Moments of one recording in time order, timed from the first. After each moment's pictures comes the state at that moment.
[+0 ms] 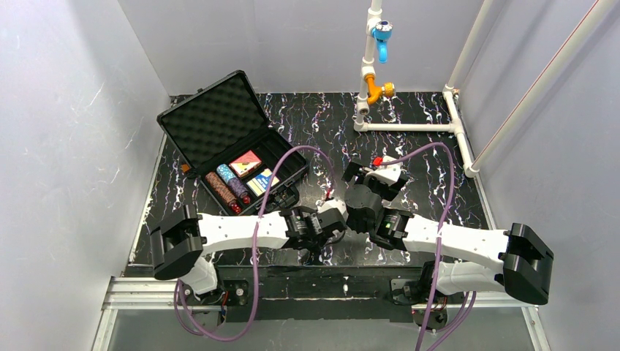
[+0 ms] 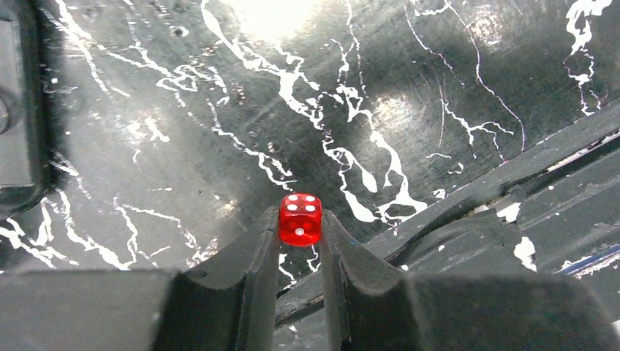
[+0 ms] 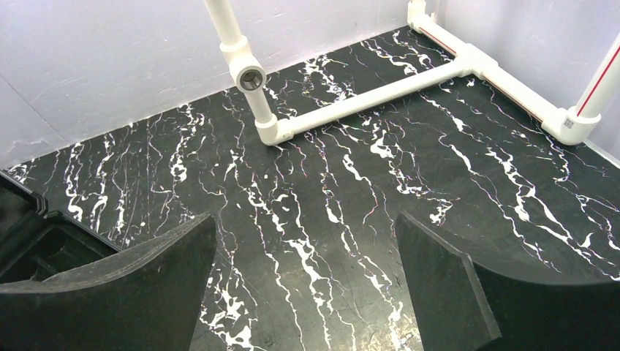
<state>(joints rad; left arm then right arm) -1.26 1.57 1.02 -0.62 -0.33 -0.51 1.15 1.17 0.71 0.28 1.46 0.37</state>
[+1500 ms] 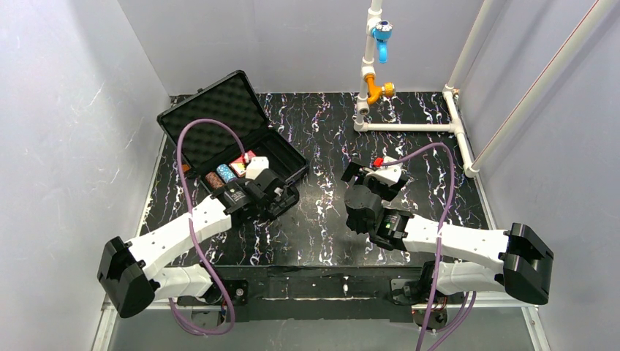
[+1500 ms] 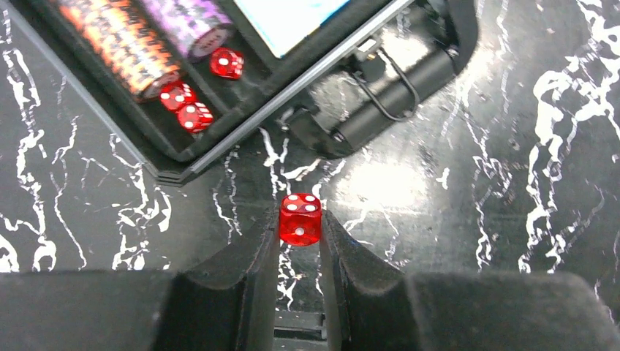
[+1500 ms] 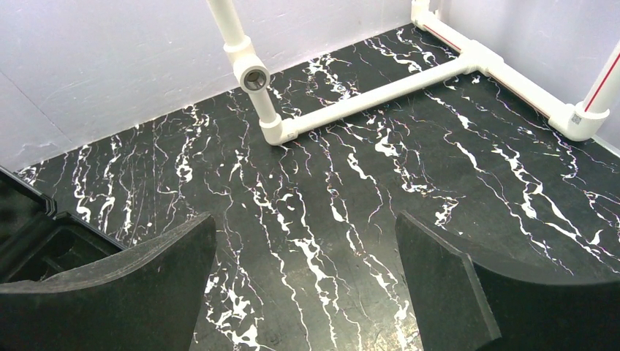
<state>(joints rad) -0.84 1.18 0.94 -0.90 -0.52 -0.71 1.16 1.17 0.71 0.28 1.46 0.39</state>
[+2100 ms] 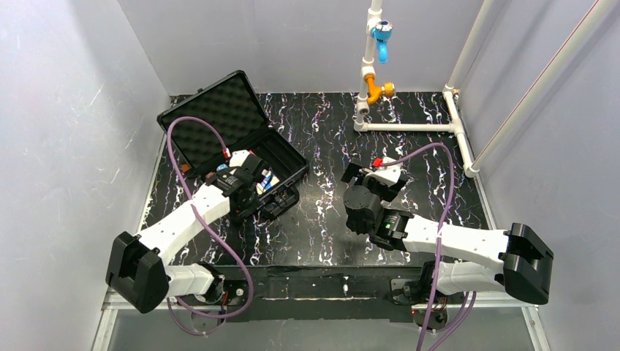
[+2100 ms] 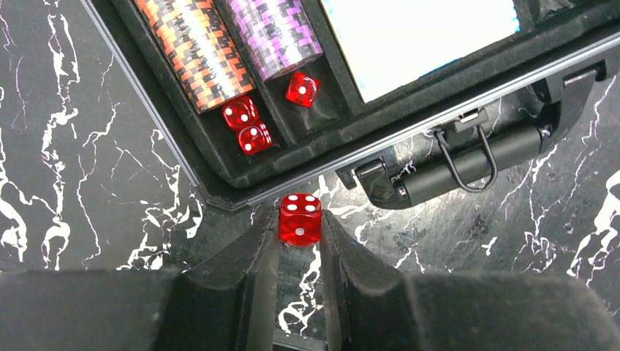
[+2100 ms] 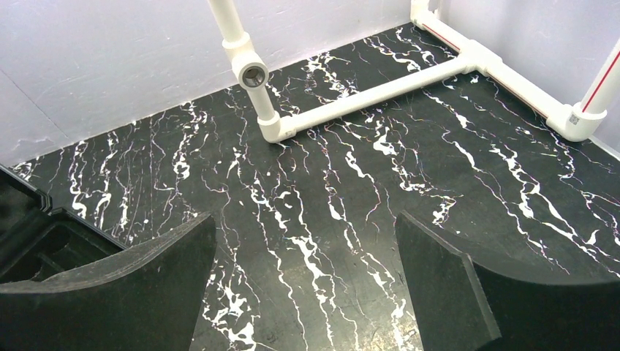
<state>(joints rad) -0.59 1.24 0.94 -0.90 -0.47 -0.71 1.16 1.17 0.71 0.25 1.46 0.41</state>
